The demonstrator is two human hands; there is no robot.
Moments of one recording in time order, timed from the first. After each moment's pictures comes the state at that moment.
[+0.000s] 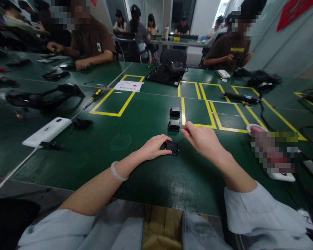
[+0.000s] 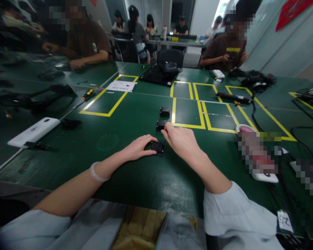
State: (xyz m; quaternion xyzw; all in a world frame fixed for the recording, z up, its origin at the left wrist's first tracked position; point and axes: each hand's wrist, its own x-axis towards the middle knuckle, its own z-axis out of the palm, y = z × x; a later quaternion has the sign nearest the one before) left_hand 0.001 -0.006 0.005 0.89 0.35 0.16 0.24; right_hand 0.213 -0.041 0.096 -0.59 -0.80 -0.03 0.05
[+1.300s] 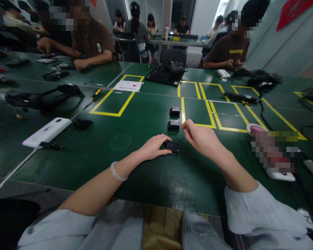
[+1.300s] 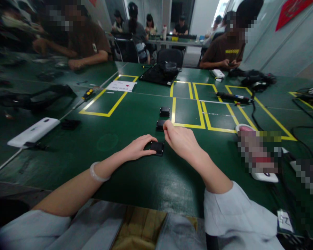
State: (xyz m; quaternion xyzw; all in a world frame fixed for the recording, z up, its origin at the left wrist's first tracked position) left_hand 0.001 -0.004 0.002 0.89 0.35 0.17 0.24; right_hand 0.217 -0.039 0.095 -0.57 -0.82 0.00 0.08
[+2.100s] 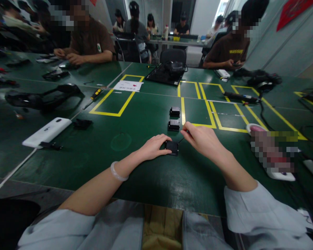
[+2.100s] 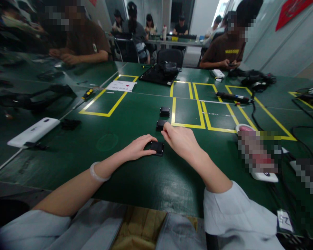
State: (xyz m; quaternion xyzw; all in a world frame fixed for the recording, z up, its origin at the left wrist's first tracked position) left_hand 0.001 -0.005 0.003 0.89 0.35 0.16 0.24; right_hand 0.216 -0.040 0.098 -0.56 -0.83 -0.01 0.06
